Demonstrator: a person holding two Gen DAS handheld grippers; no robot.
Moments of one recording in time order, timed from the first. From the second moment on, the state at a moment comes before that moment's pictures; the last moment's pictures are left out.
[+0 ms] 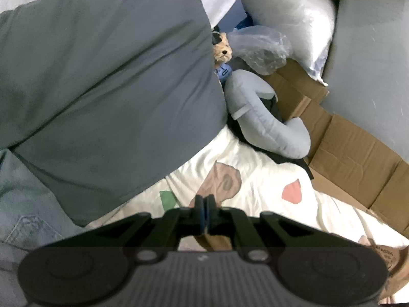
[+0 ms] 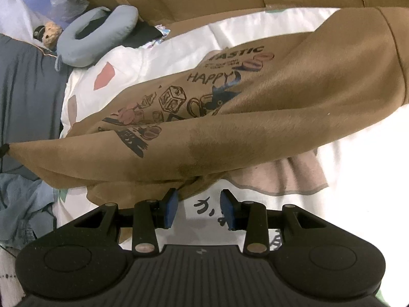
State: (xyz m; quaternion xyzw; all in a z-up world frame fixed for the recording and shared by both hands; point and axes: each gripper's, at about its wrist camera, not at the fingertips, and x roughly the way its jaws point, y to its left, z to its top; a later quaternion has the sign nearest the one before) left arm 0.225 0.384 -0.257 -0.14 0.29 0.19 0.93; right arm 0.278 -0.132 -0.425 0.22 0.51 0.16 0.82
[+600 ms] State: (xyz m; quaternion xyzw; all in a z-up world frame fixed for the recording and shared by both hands) left arm 0.217 0.390 -0.262 -0.14 0.29 0.18 0.93; right arm 0.276 -0.127 -0.446 0.31 0.47 0.15 0.81
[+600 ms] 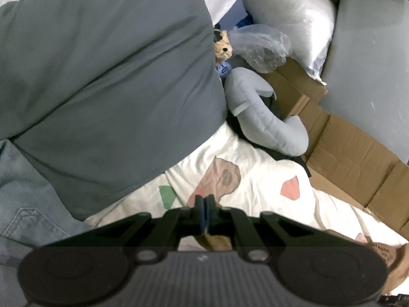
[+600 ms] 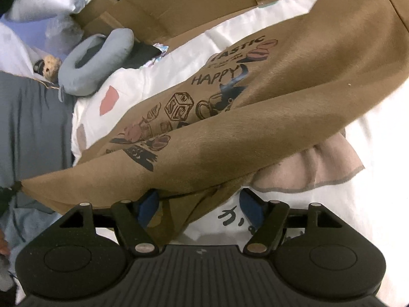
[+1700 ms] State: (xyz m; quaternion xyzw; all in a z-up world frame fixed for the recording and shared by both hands) left arm 0.187 0.375 -0.255 -0.15 0.32 0.18 0.92; right arm 0.262 -0.182 -0.436 0.40 0.49 0.14 0.77
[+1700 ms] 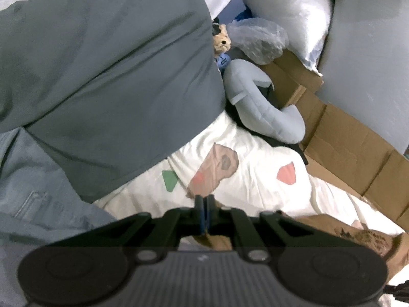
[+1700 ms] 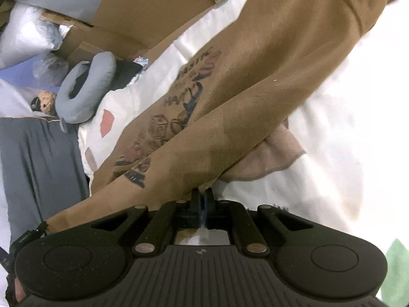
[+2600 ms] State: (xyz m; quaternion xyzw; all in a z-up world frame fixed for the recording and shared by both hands) left arm 0.076 0.260 -0.184 -0.22 0.35 0.10 0.90; right arm 0.157 -0.352 -0.271 0.29 0.47 0.08 0.83
